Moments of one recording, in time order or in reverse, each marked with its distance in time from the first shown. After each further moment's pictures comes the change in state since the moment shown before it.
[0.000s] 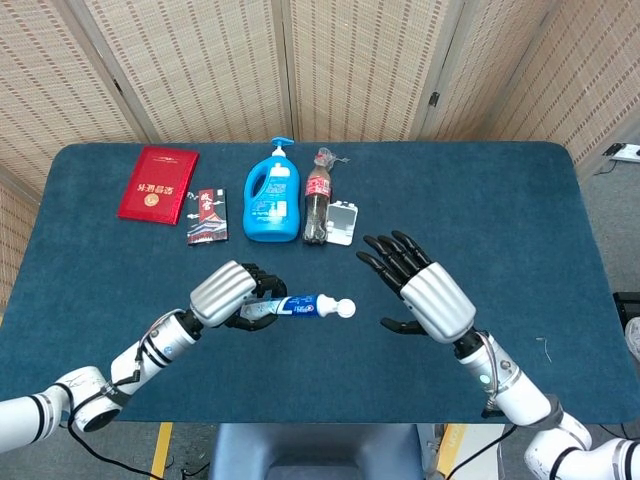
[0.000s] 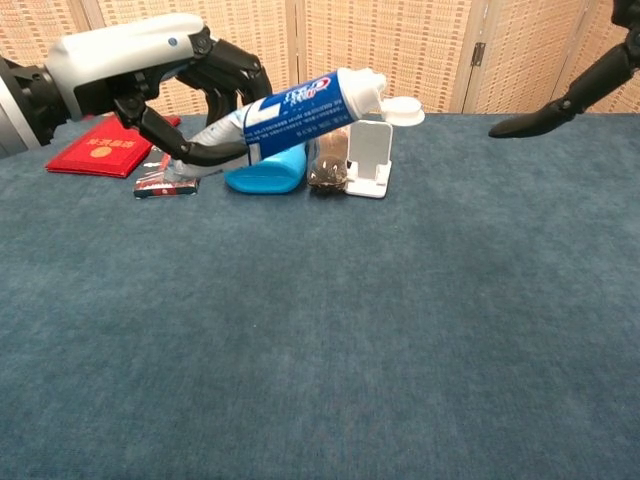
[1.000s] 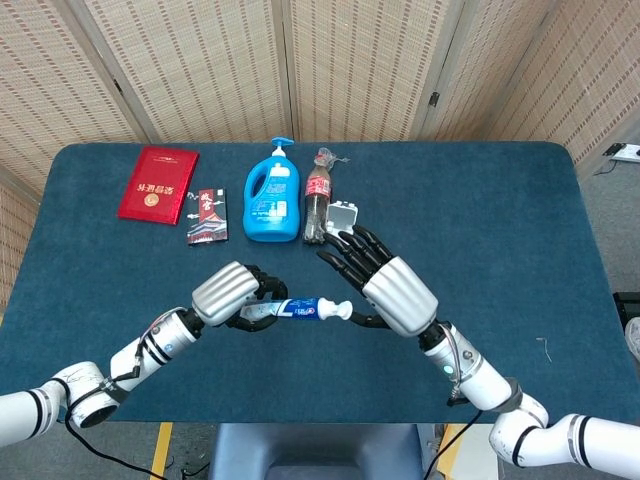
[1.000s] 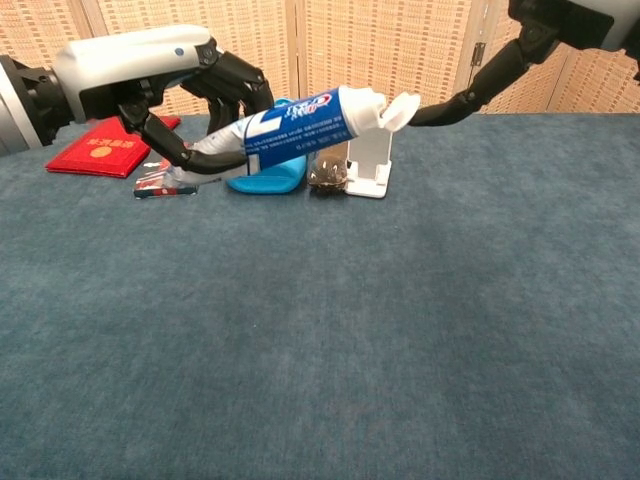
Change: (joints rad) left arm -0.036 0.021 0.030 0.003 -0.007 -0.034 -0.002; right arm 0.120 -0.130 0.019 0.071 0.016 0.007 -0.063
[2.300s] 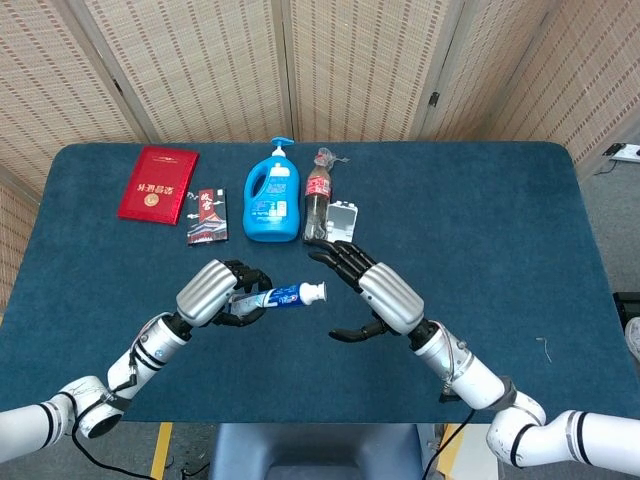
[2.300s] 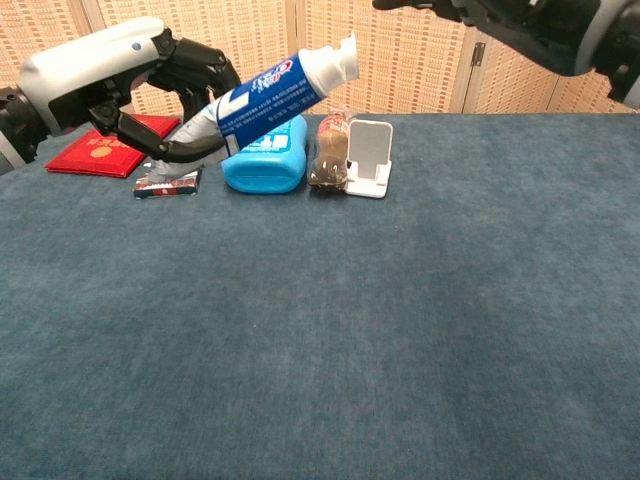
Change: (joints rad) left arm 0.091 -0.111 -0.002 0.115 -0.006 0.178 -0.040; right arm 0.066 0.016 -0.026 -0.045 0.101 -0.087 0.510
